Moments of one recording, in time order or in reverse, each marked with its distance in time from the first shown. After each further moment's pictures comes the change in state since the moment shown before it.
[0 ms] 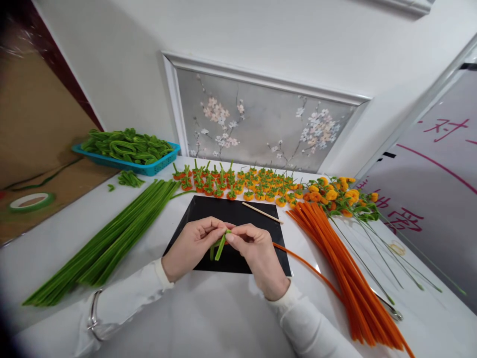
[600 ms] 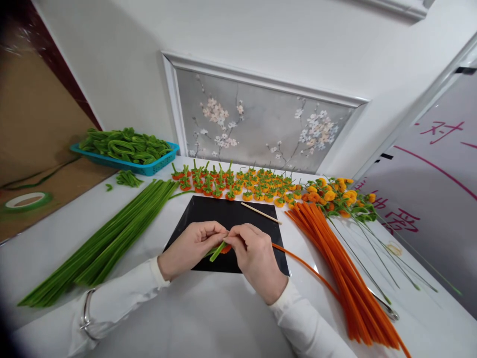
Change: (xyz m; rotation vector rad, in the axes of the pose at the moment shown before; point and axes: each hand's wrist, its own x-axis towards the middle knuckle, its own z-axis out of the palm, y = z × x) left_hand 0.002 0.001 -0.003 0.022 -0.140 -0.051; right_hand -0.003 -0.007 -0.006 -0.609 0.017 -0.447
